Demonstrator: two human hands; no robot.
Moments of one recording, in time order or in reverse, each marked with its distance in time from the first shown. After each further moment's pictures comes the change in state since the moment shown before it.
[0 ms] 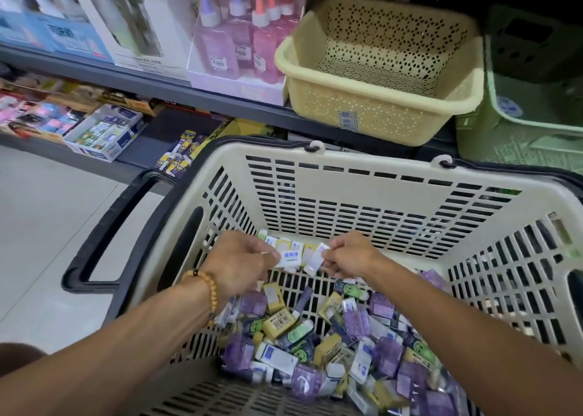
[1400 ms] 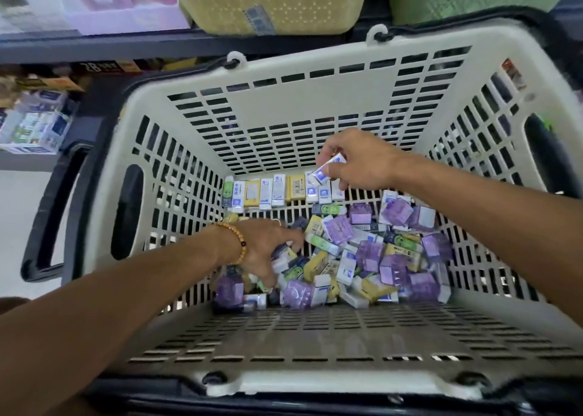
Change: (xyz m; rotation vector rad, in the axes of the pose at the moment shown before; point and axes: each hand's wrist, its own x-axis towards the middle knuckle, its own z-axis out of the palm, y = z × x) left_hand 0.048 -0.038 0.071 1.382 -0.777 0.470; right_hand -0.052 0.011 -0.061 -0.438 0.131 -0.318
